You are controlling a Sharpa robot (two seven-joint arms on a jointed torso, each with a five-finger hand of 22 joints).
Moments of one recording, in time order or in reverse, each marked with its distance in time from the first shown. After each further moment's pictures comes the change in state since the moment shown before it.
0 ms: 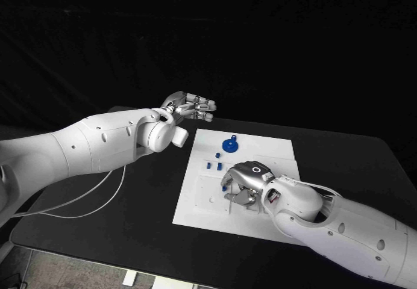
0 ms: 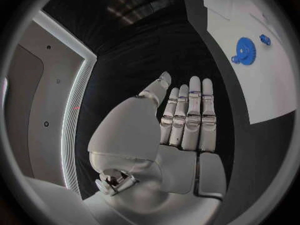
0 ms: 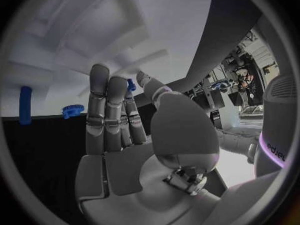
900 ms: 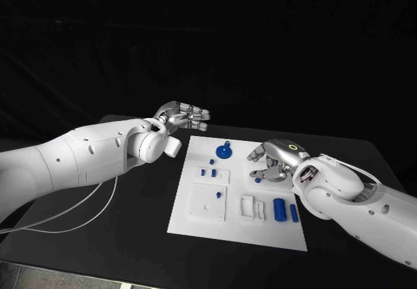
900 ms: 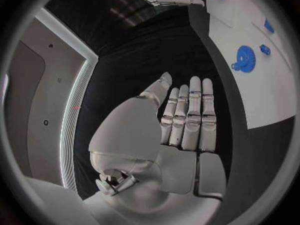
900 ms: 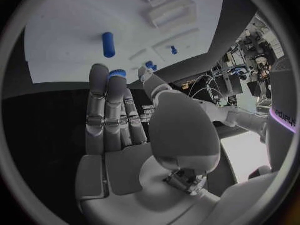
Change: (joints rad) left arm 0.000 -0.028 0.000 0.054 0.000 0.007 -0.006; left_hand 0.004 0.004 -0.008 0.002 0.000 0.000 0.000 0.000 0.000 -0.004 -0.004 0.000 0.000 -0.004 0.004 0.000 -0.001 0.000 0.007 0.000 0.000 -0.044; right arm -0.008 -0.158 0.196 0.019 0.097 -0.012 0.005; right_hand 0.043 -0.006 -0.091 0.014 -0.049 -0.058 -0.020 0.000 0.001 -0.002 0.002 0.000 0.001 0.000 0.000 0.000 -0.004 -0.007 0.000 0.000 -0.008 0.004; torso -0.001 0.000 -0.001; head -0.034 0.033
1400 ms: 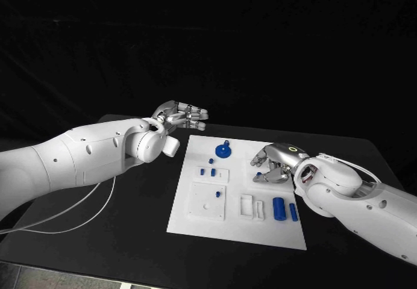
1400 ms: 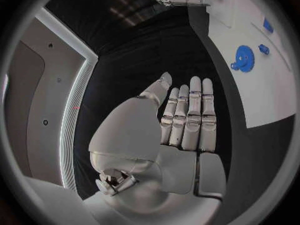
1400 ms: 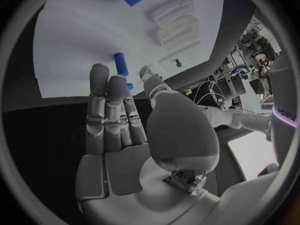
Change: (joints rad) left arm 0.000 -0.003 0.000 0.002 0.002 0.001 -0.002; left_hand 0.000 0.000 0.000 0.000 0.000 0.000 0.000 0.000 0.000 0.000 0.000 0.000 0.000 0.000 0.000 0.000 0.000 0.000 0.000 0.000 0.000 0.000; right arm 0.000 0.005 0.002 -0.049 0.027 0.093 0.005; right_hand 0.035 0.022 -0.100 0.050 -0.008 -0.007 -0.011 0.000 0.000 -0.015 -0.003 0.000 0.000 -0.004 0.003 -0.001 0.003 0.007 0.000 0.000 -0.013 0.002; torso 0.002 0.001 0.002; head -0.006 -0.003
